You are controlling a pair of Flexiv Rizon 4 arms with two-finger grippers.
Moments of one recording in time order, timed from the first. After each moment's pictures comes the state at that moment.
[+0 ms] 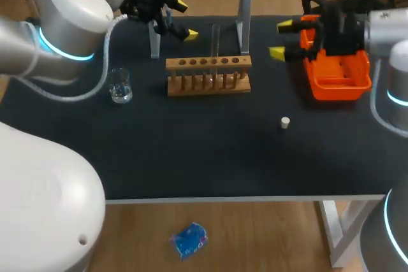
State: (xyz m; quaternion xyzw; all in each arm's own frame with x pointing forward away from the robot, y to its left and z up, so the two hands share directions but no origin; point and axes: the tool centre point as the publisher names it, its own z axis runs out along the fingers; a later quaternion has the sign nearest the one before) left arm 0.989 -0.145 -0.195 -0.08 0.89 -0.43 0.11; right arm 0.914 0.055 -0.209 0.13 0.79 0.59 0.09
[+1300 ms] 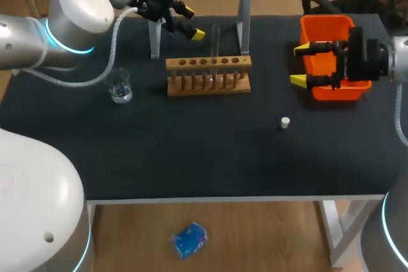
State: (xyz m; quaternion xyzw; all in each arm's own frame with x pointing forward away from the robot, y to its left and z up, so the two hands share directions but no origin) left arm 1.010 -0.164 -0.221 -0.13 0.89 -0.44 0.05; right arm 0.863 0.021 -0.230 0.09 0.79 0.60 0.08
